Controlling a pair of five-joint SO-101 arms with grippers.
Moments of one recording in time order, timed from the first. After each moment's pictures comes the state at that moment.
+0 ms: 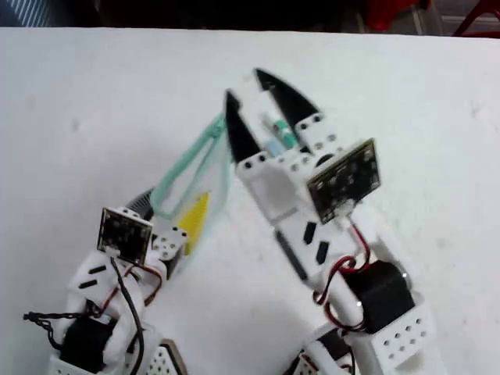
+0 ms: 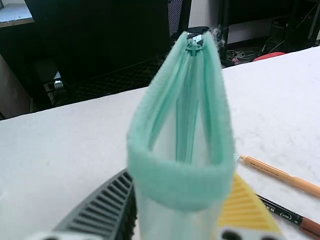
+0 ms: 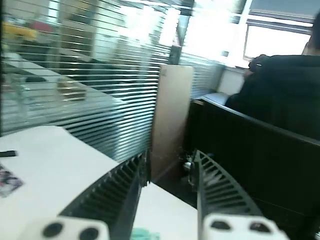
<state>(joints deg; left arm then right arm) 13.6 -104.7 76.8 53.2 -1.9 -31.7 -57.5 26.6 33.3 11.9</state>
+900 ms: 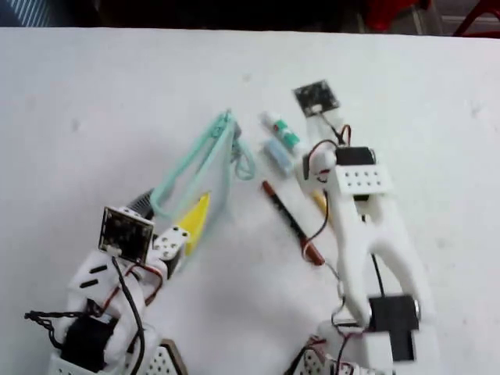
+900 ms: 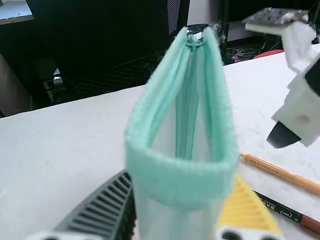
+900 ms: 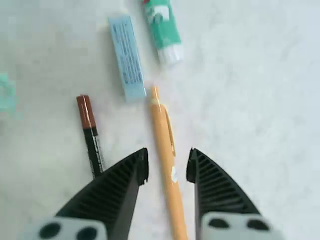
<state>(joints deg) 13.6 -104.7 77.3 53.2 -1.9 -6.4 -5.2 26.6 56.2 20.0</state>
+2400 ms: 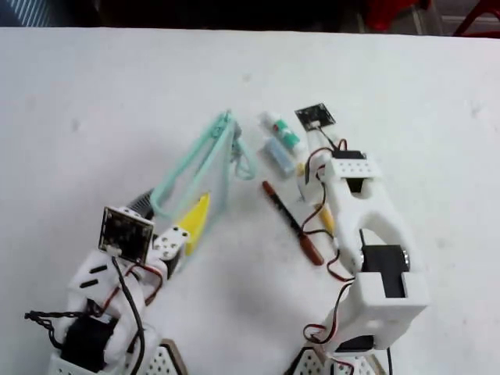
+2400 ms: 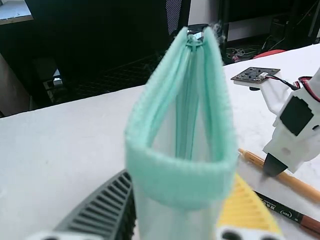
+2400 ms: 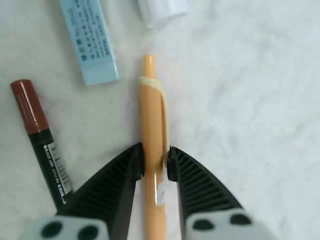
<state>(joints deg) 13.6 -104.7 77.3 53.2 -1.9 -4.7 10.9 25.5 47.0 21.3</state>
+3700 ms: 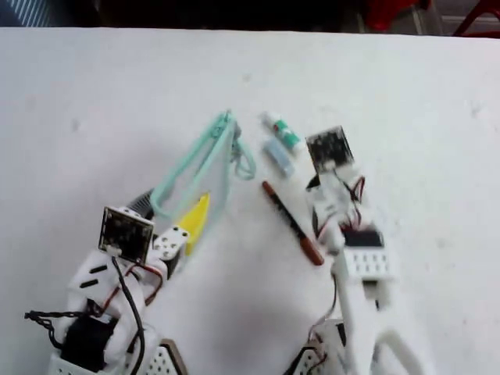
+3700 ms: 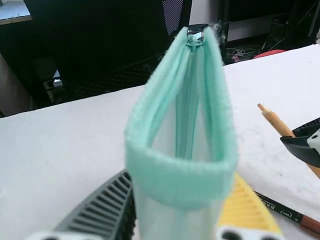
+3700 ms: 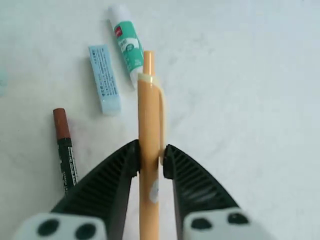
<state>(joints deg) 13.6 -104.7 77.3 53.2 -1.9 -4.9 -45.4 71.6 19.3 21.2</state>
